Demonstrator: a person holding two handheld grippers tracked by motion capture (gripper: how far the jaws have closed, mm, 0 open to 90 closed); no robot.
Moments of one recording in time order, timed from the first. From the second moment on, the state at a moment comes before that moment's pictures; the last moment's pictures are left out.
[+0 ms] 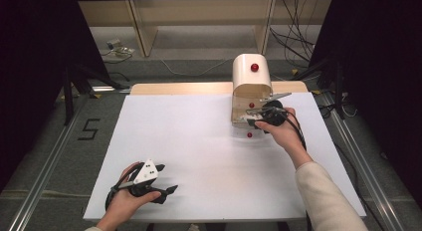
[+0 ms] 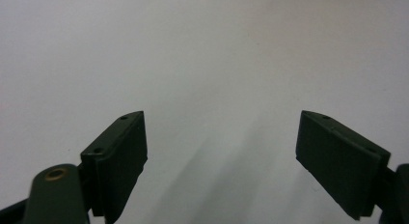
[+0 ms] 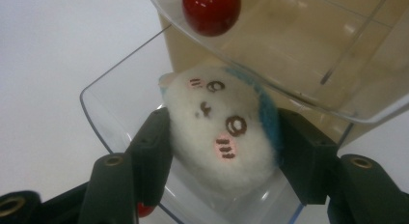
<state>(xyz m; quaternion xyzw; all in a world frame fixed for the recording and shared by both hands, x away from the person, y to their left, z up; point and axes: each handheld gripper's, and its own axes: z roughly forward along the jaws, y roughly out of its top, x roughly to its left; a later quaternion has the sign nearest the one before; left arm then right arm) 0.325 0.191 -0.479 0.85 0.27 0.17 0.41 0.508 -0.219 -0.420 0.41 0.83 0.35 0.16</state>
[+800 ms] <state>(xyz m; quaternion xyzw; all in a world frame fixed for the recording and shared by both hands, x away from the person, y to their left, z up) 0.324 0.190 -0.479 0.85 0.27 0.16 0.41 0.518 -0.211 -0.430 0.42 0.83 0.33 0.17</state>
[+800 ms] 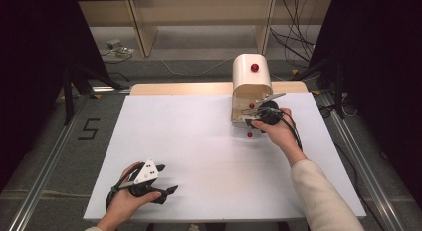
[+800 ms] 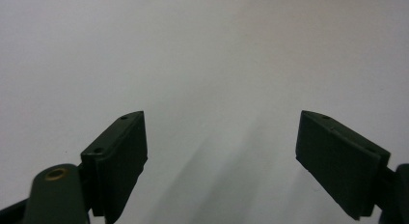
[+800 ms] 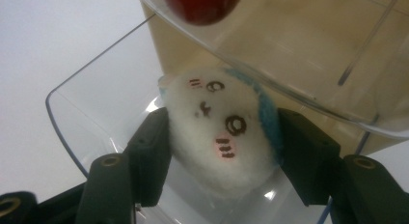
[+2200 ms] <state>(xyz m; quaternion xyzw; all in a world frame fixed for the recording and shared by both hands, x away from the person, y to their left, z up) 0.324 0.189 -0.480 0.86 0.27 0.17 0.41 0.506 -0.217 -0.422 0.43 0.82 0.35 0.16</state>
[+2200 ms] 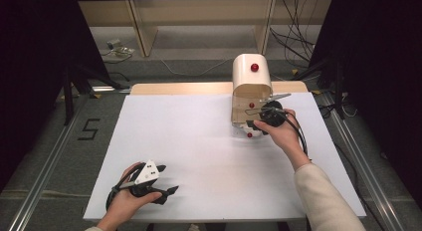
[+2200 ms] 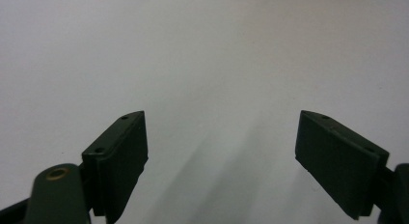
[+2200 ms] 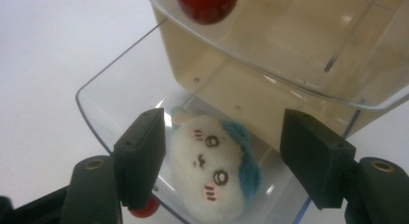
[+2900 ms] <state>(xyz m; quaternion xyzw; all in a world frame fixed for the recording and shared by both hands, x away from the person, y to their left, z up) 0.324 0.188 -0.480 0.86 0.27 0.17 0.41 0.492 -0.216 -0.409 0.41 0.82 0.36 0.16</state>
